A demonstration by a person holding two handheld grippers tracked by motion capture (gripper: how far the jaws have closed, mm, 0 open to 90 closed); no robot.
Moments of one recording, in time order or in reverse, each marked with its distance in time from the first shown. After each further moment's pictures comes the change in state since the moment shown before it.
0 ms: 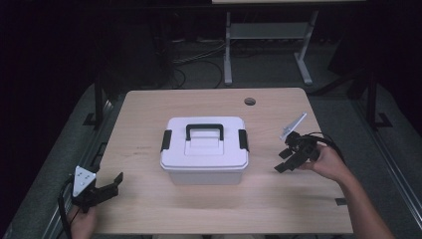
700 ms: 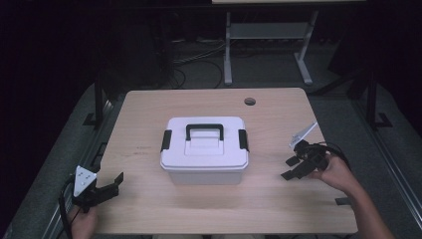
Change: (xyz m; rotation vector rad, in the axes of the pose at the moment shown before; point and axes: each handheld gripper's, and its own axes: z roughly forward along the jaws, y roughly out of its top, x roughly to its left) left arm -0.001 0.000 0.000 0.003 -0.002 0.002; right arm 0.002 -0.034 0.004 -0.031 0.014 0.048
